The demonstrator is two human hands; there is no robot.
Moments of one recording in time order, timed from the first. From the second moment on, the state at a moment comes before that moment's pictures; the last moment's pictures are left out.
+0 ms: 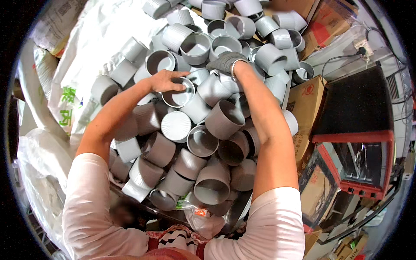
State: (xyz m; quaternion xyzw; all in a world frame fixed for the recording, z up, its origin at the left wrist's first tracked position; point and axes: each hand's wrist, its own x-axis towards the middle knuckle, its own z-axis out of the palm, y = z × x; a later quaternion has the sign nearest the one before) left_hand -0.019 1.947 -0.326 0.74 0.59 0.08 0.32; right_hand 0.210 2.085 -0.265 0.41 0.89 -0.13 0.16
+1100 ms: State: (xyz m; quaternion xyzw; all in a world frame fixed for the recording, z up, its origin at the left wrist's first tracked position) left_hand -0.073 1.216 -0.213 0.40 0.70 -0.07 0.58; right_hand 0.331 1.515 -0.162 0.27 0.93 -0.26 0.06
